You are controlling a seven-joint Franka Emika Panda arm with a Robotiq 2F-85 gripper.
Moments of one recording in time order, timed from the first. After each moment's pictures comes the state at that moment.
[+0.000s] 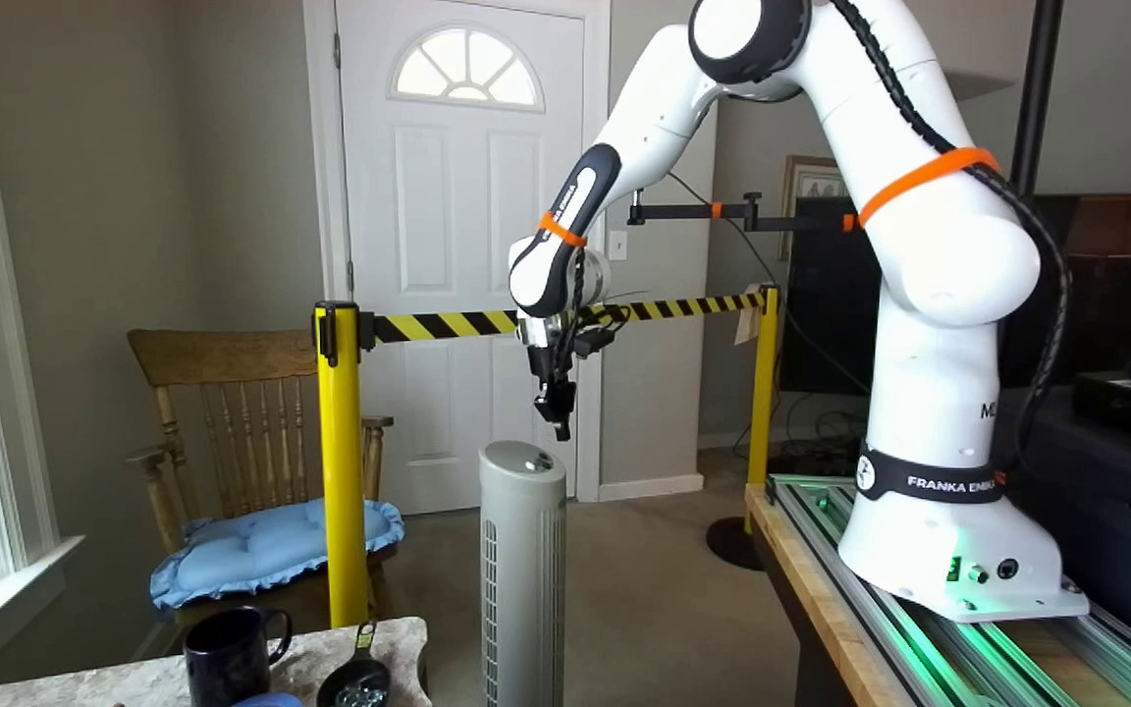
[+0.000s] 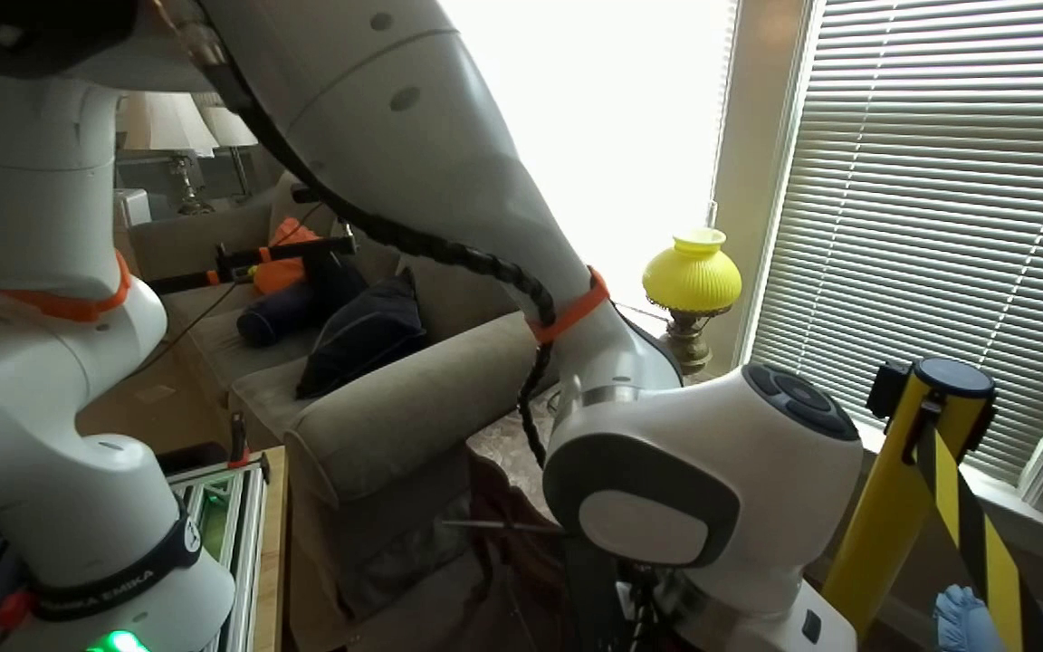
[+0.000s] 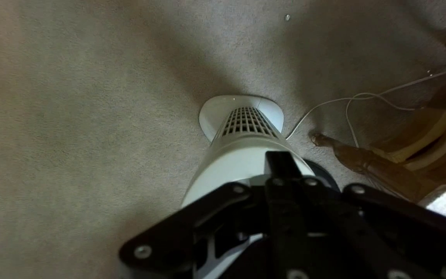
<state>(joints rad) -0.41 0.41 -0.19 -2.15 -0.02 2.40 -0.28</state>
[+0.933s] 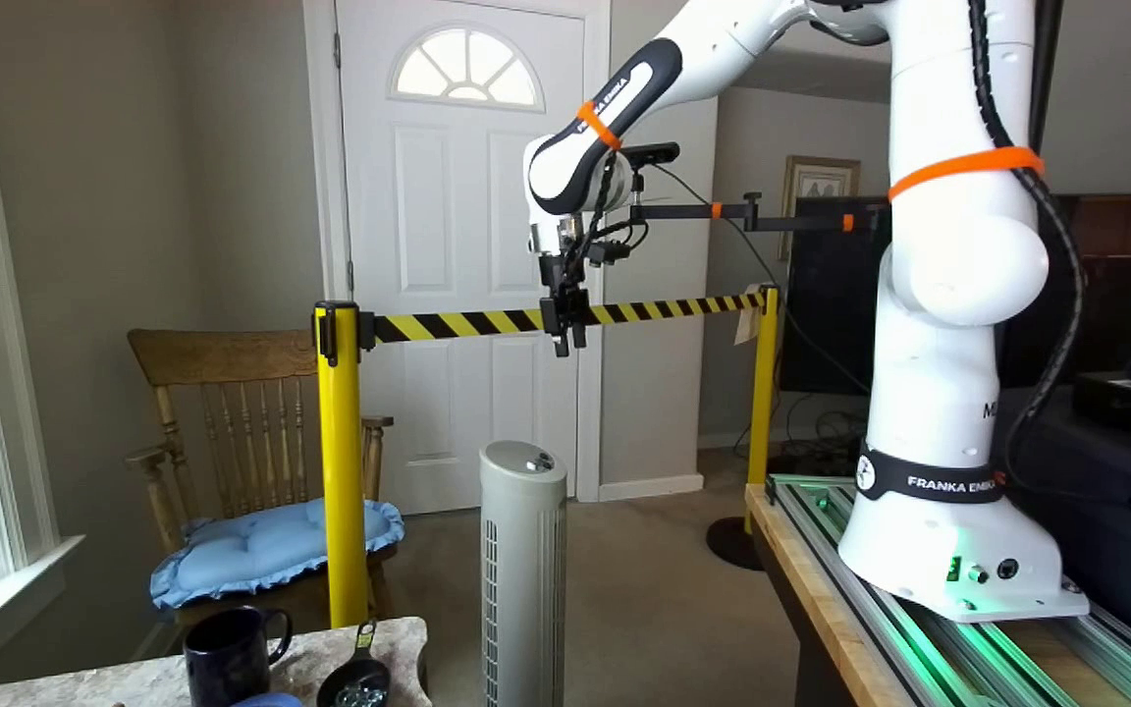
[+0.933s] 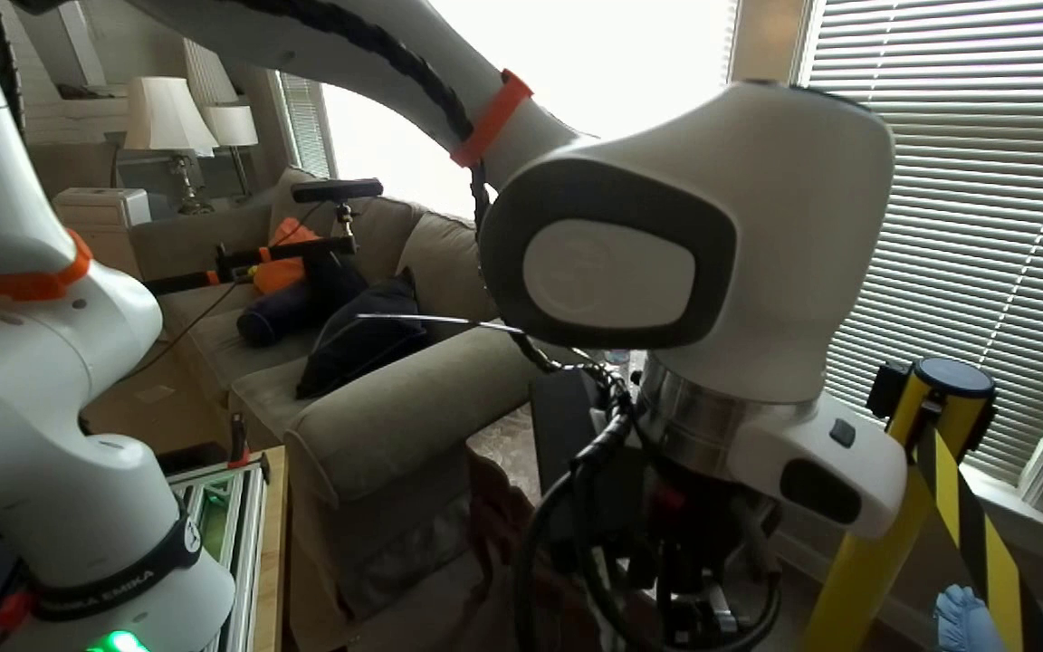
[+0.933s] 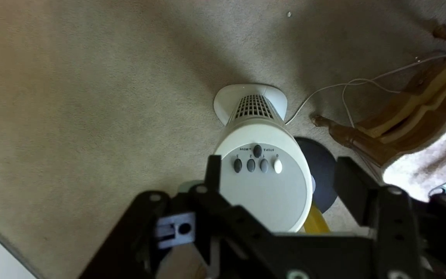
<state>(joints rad) -0.35 0.06 -0.25 -2.19 -0.11 2.16 -0.21</state>
